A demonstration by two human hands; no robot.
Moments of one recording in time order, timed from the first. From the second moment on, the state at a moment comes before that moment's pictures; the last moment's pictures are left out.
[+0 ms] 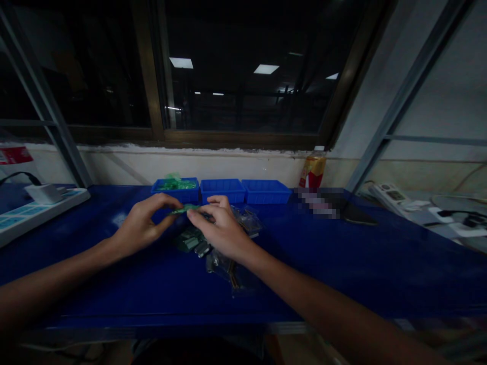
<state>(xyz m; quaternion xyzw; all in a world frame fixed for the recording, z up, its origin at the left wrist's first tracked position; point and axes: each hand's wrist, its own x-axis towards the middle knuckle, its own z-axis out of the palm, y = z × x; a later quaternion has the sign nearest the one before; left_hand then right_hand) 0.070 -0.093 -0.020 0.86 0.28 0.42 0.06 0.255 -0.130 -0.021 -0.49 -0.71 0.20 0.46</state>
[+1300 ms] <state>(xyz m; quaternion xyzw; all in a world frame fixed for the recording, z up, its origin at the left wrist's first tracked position) 0.007 -0.026 -0.003 0.75 0.56 0.27 -0.21 0.265 -0.118 -0.026 -0.45 -0.78 0.13 0.43</state>
